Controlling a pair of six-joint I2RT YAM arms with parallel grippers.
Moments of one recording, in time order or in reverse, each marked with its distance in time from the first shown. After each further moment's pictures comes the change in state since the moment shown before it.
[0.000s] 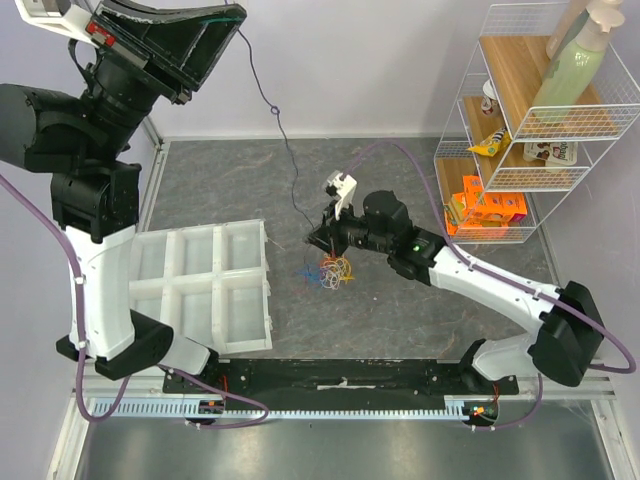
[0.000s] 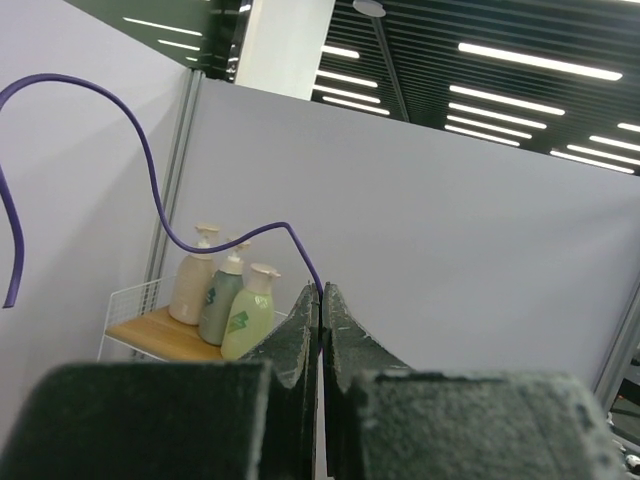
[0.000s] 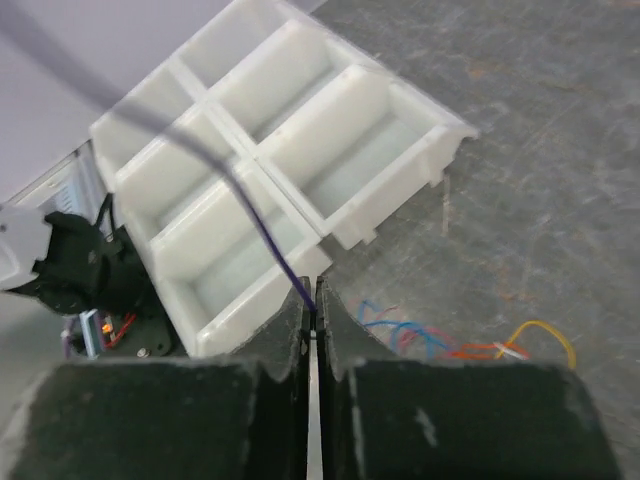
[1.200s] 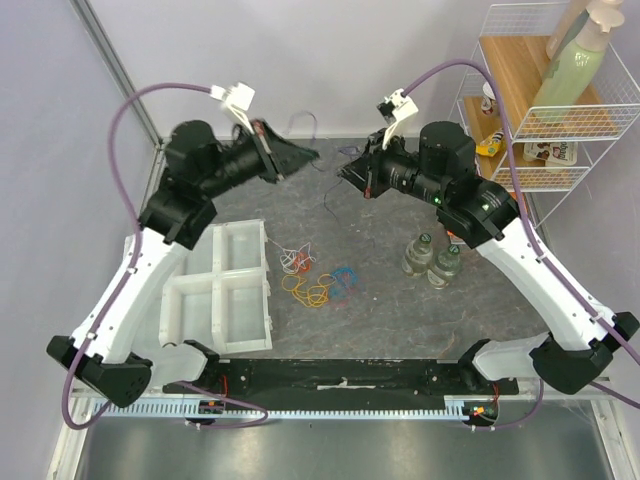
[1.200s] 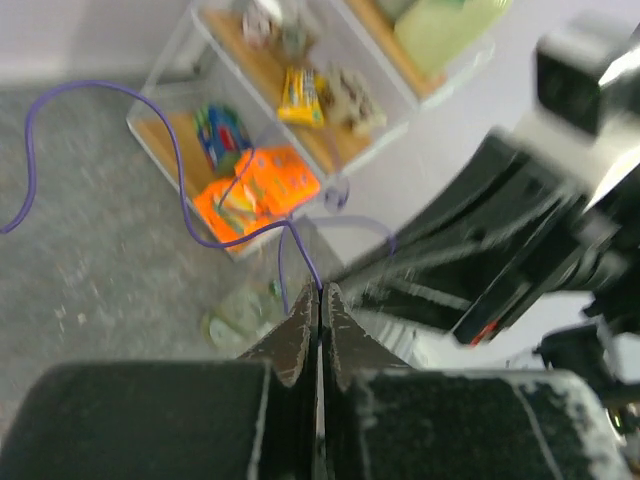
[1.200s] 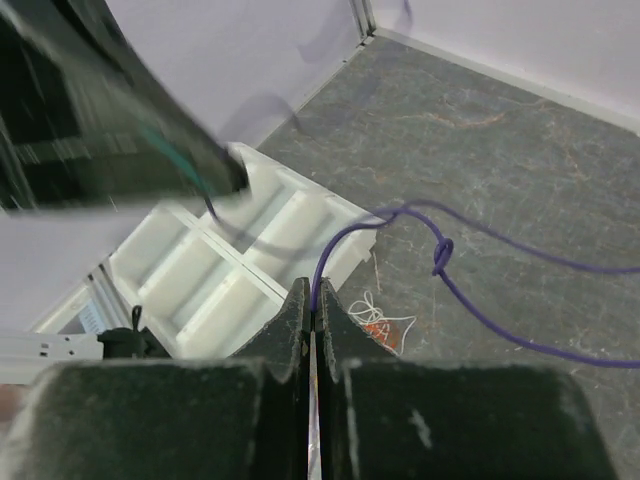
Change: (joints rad) left arm -0.061 -0.243 -0.874 -0.159 -0.076 0.127; right arm -0.150 -0.014 0.622 -0.553 0.122 0.028
